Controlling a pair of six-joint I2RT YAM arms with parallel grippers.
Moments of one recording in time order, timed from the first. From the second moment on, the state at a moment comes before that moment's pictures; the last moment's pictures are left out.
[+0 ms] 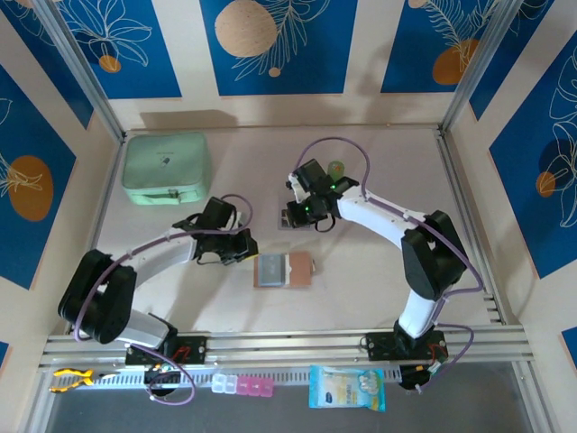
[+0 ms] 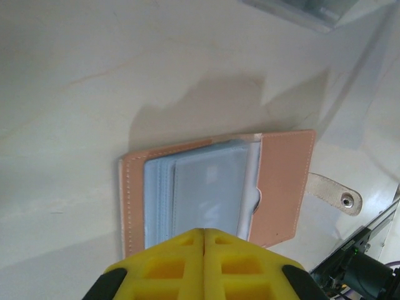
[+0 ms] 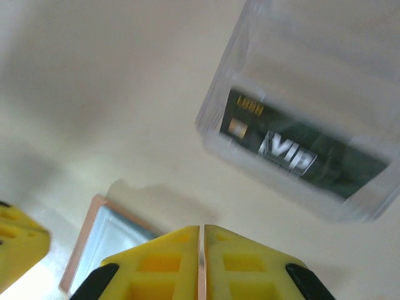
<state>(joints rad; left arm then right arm) -0.52 1.44 0.76 -0.36 0.48 -0.77 0.66 1.73 1.28 -0.63 -0.20 0.35</state>
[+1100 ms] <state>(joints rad) -0.57 1.48 0.61 -0.26 0.44 -0.81 0.82 1.75 1.02 -0.38 -0.45 0.84</state>
